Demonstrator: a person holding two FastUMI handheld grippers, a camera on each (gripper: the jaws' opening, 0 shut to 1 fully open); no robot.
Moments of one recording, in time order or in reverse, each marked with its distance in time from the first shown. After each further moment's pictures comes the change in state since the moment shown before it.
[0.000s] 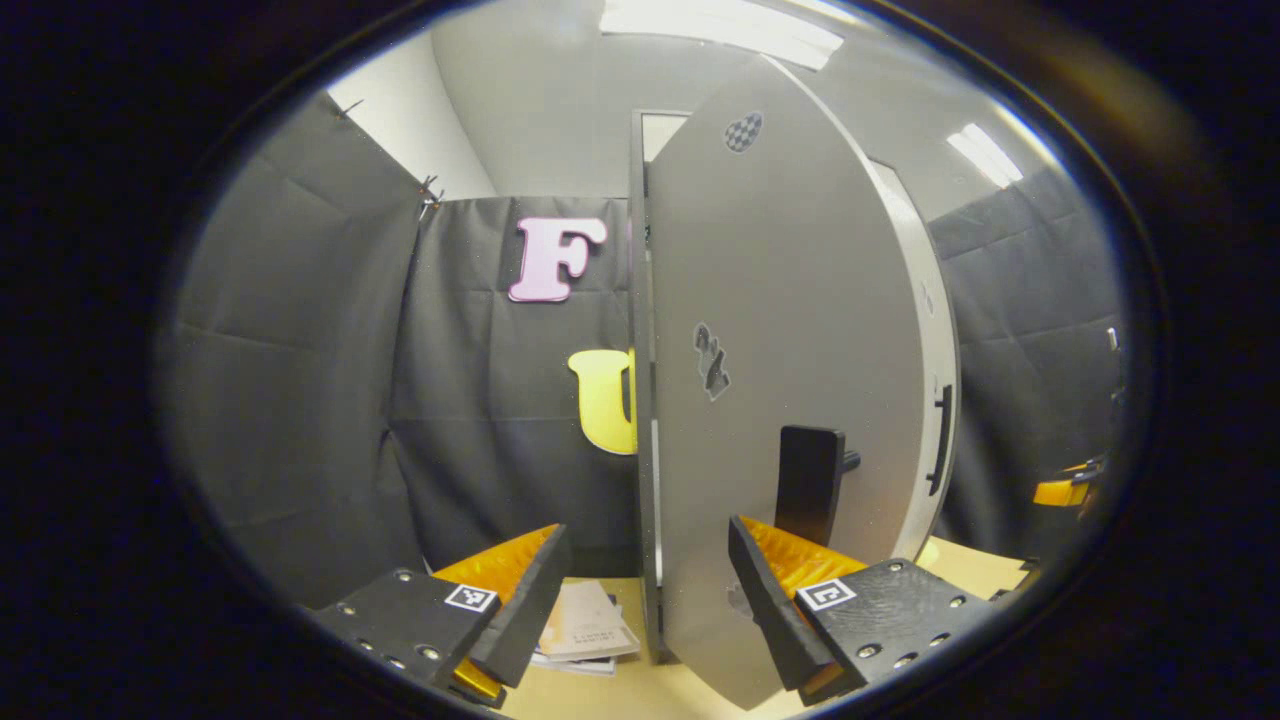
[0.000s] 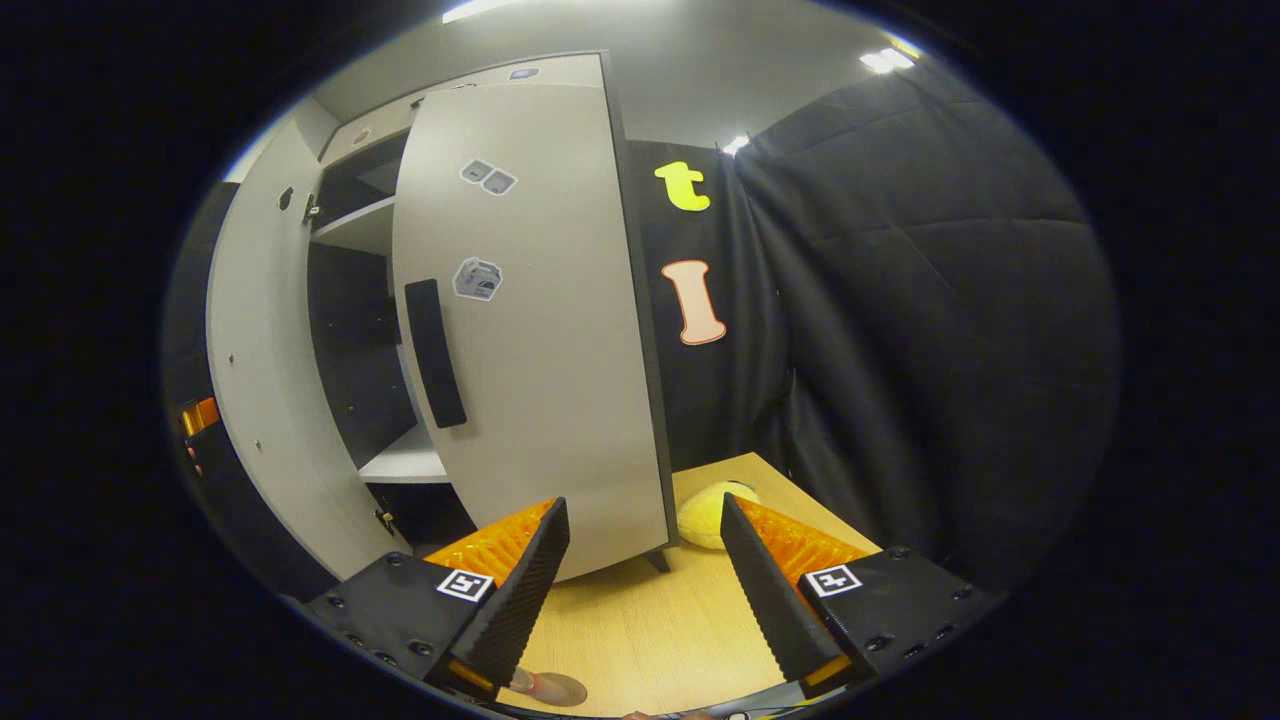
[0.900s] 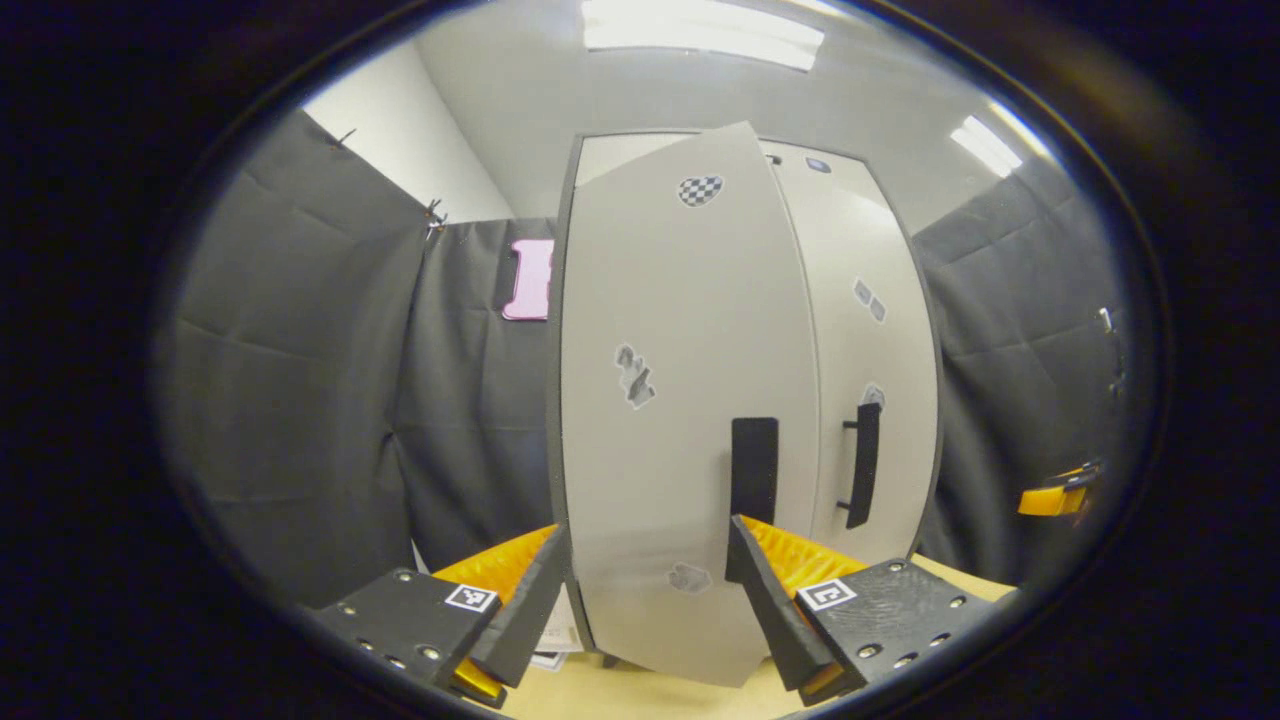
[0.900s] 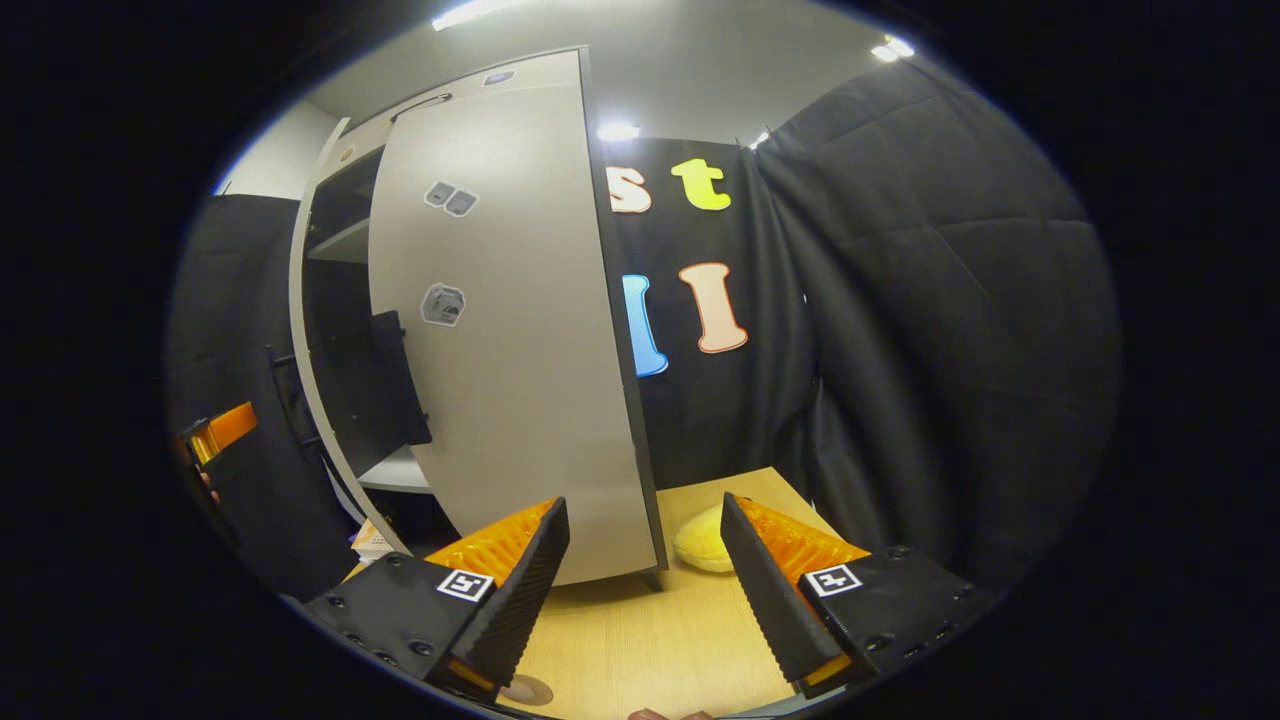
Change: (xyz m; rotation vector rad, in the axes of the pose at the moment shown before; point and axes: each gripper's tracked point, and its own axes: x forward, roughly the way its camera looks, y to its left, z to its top) left arm -0.012 -0.122 0.007 -0.003 -0.043 0.074; right arm 0.040 -0.039 0.034 -0.026 -0.006 0.114
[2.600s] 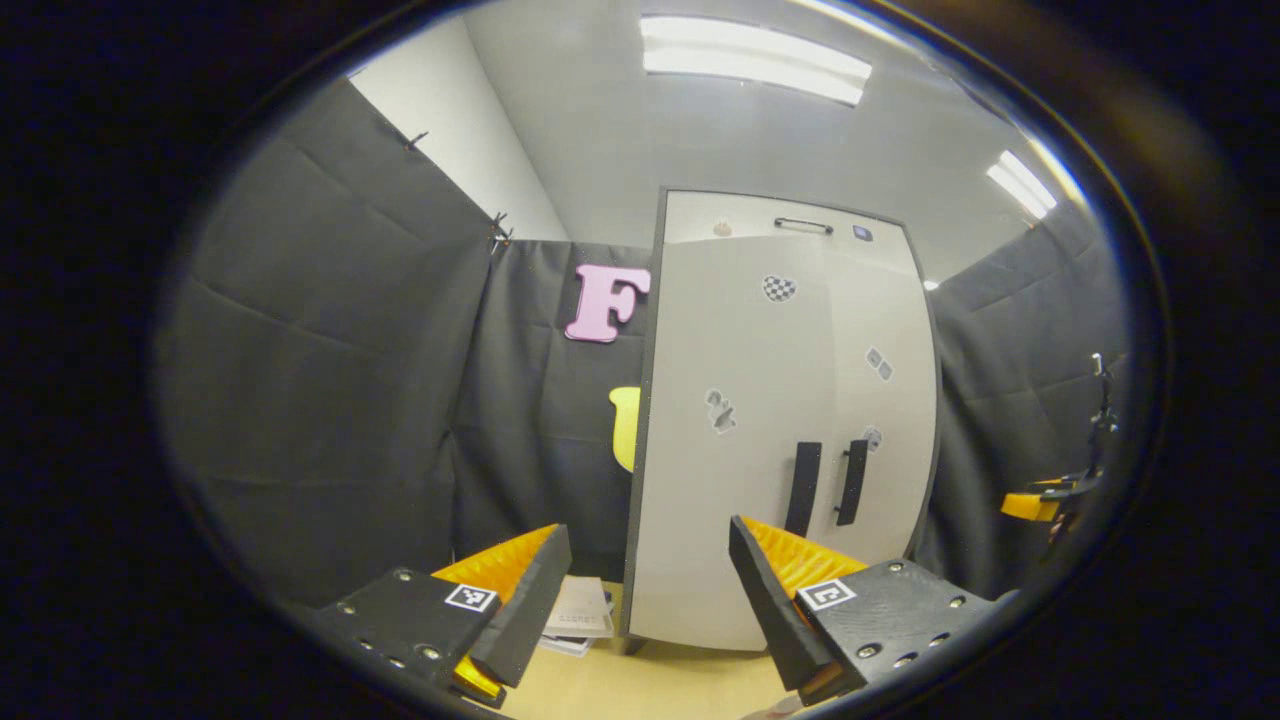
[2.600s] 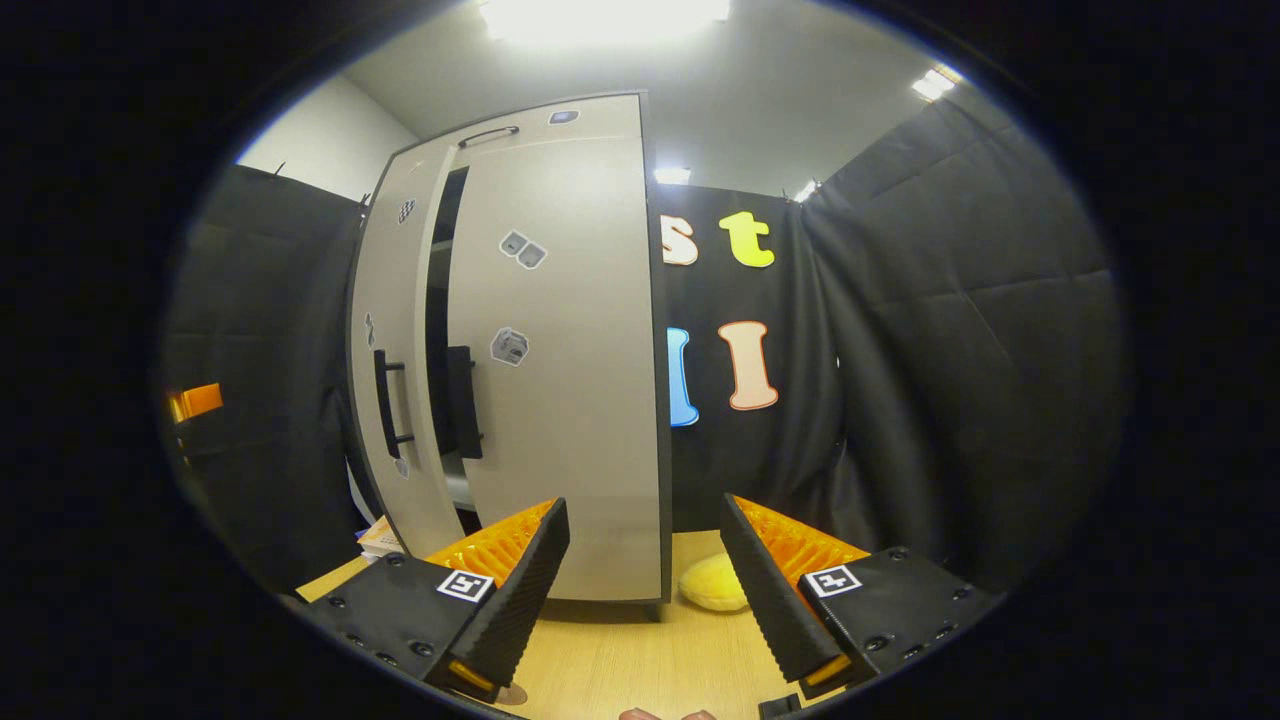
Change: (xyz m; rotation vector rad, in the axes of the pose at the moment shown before) left arm -0.112 0.086 0.036 -0.076 -0.069 0.102; right arm -0.032 0.028 0.026 -0.102 -0.145 0.099
